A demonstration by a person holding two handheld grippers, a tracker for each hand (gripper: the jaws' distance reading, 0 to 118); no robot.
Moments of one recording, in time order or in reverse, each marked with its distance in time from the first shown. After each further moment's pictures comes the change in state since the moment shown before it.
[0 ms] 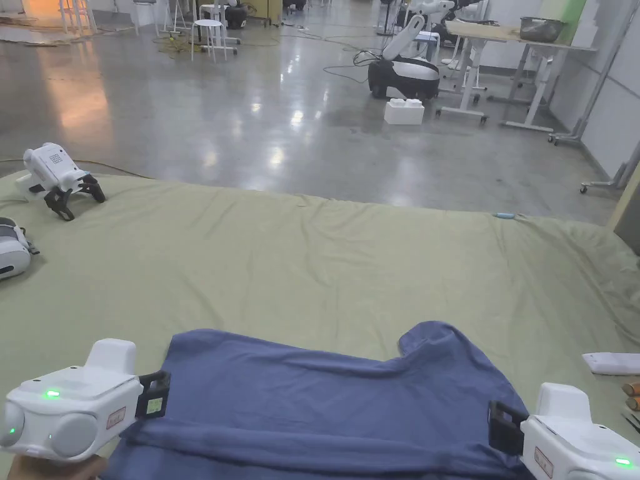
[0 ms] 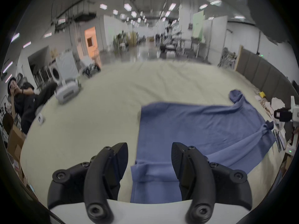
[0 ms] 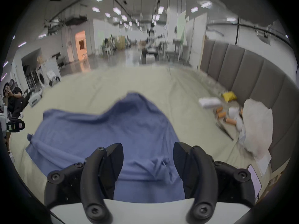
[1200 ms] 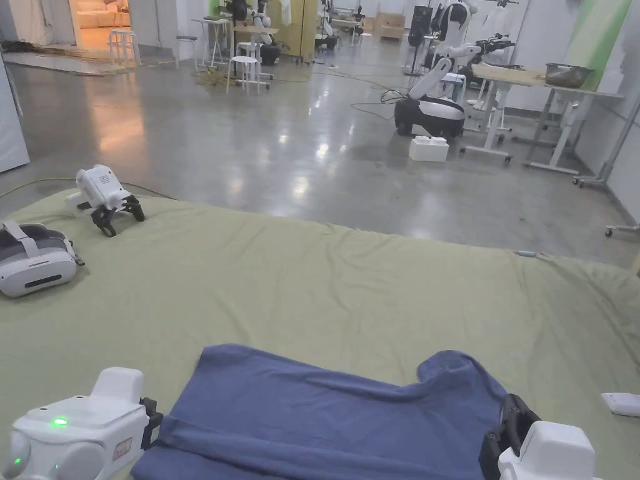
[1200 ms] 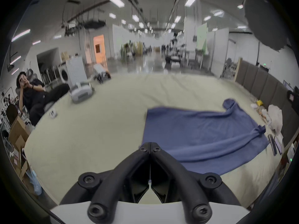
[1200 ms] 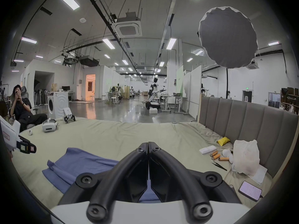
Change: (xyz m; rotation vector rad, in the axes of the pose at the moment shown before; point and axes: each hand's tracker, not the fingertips) left arm -0.024 -0.030 0.030 -0.132 0.031 0.076; right arm -0.097 -0.002 0.107 0.392 0.002 0.049
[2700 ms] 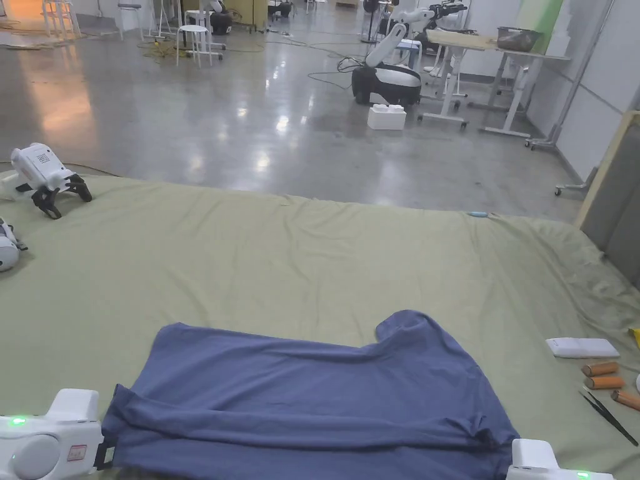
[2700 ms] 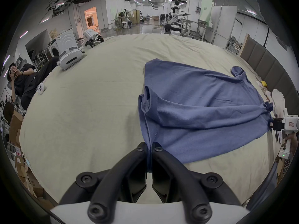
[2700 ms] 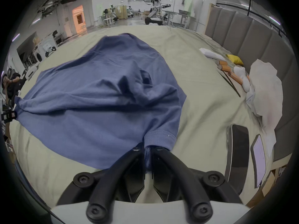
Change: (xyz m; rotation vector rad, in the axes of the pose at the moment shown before) left arm 0.002 -0.032 -0.024 -0.207 -0.030 0.005; right arm 0.166 -0.140 -0.084 -0.833 0.081 -0.087
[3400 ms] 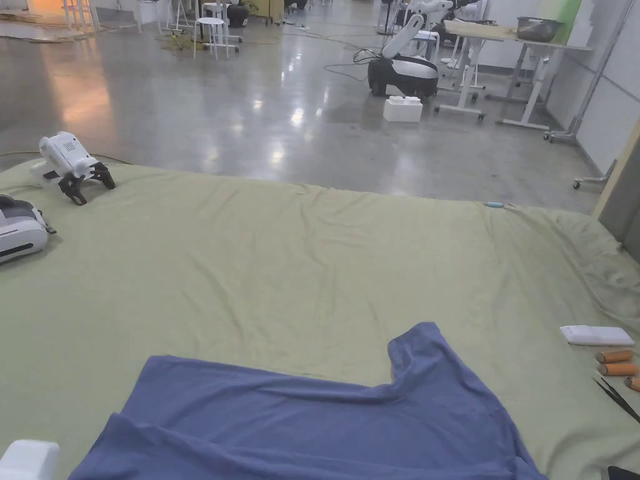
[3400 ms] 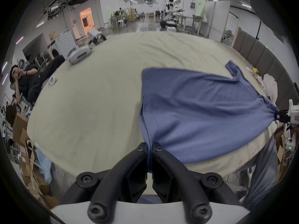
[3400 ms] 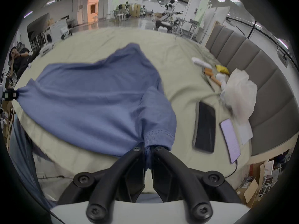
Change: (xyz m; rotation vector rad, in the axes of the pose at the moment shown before) left arm -0.027 -0.100 0.073 -0.084 0.002 -0.033; right arm -0.053 -0.105 0.113 -0.064 -0.119 0.218
